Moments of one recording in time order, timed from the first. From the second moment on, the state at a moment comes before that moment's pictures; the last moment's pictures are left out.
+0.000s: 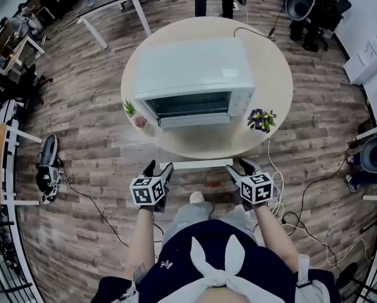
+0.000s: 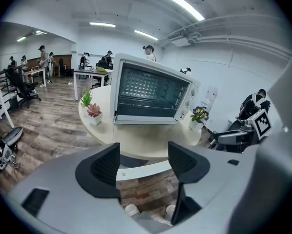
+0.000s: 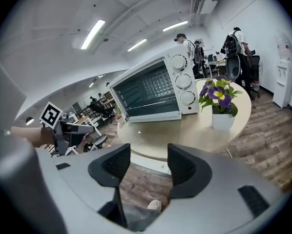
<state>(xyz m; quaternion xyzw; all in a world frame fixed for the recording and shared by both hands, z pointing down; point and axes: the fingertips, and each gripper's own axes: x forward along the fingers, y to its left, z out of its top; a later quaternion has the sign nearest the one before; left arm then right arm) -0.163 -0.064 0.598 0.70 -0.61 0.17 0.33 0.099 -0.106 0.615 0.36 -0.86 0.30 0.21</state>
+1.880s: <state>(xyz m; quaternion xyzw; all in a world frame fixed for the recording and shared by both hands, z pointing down) -0.186 -0.069 0.731 0.67 -0.52 0.25 0.47 0.099 -0.125 0.731 0.41 -0.77 0.38 0.30</state>
